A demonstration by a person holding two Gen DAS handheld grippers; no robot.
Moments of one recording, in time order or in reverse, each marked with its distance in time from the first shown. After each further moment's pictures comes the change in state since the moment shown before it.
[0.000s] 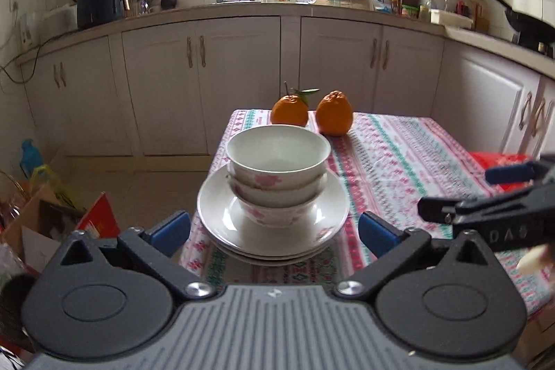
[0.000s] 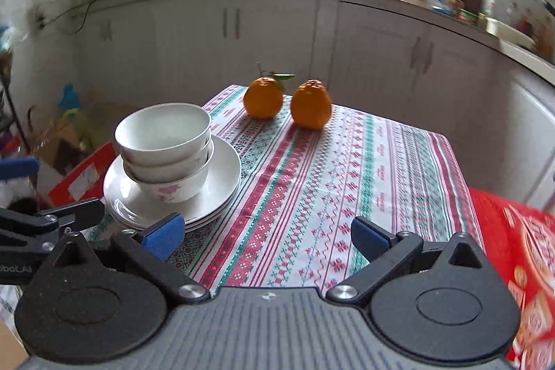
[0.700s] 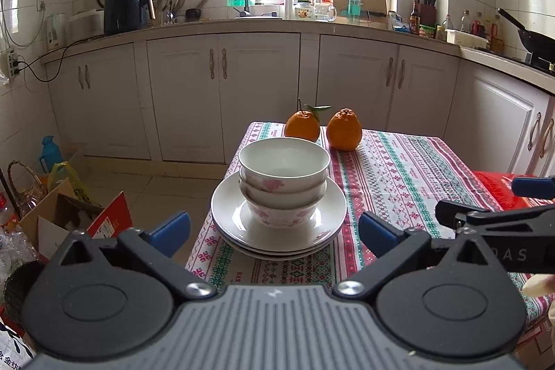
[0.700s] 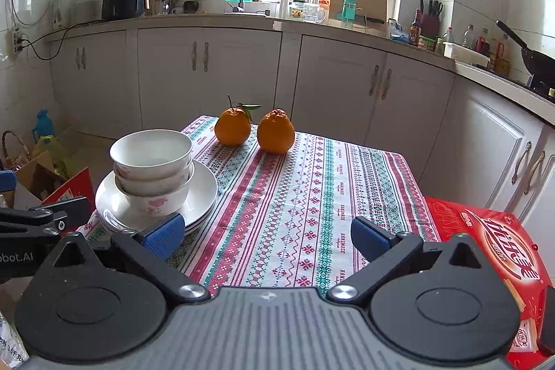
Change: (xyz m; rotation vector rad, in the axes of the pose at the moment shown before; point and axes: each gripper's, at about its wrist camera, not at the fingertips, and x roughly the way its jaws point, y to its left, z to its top) left arm -0.032 -0.016 -0.007 -0.034 -0.049 0.086; right arm -0.033 0.011 -0.014 -0.009 -0.108 -0.115
